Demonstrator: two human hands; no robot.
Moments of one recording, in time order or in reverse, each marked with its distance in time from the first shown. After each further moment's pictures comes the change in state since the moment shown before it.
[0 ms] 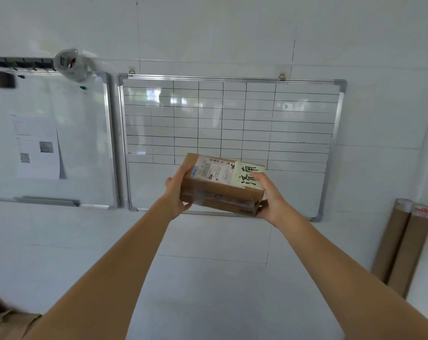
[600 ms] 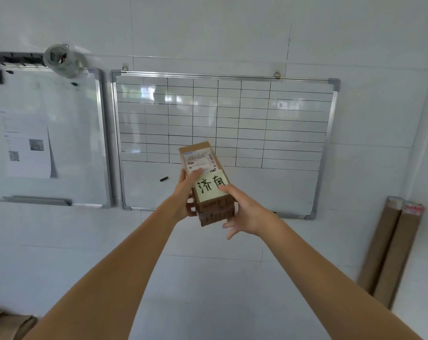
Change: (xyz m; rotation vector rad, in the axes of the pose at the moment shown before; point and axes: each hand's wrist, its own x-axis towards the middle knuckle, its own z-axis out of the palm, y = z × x) left_hand -0.003 -0.018 0.026 0.211 -0.112 0.040; right_hand -0.001 0.032 0.022 -0.179 -0.242 0.220
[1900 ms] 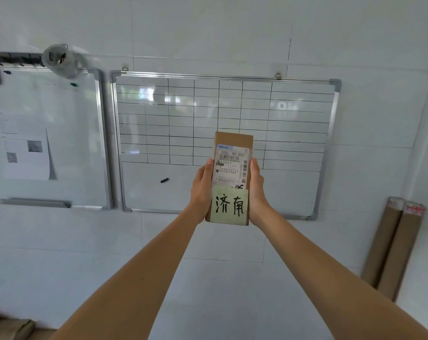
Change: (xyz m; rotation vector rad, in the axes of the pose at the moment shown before) left_hand 0.012 -0.010 0.033 0.021 -0.008 0.376; right_hand 0.039 -0.018 0.002 0.212 0.302 -0.457
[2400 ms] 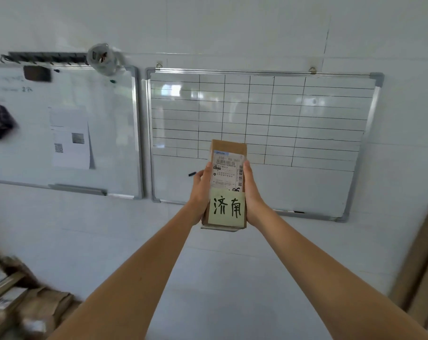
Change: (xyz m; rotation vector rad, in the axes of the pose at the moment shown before) left_hand -0.010 -0.005 -0.082 0.016 0.052 -0.096; right_hand -0.023 0.037 0.062 -0.082 -0.234 0.133
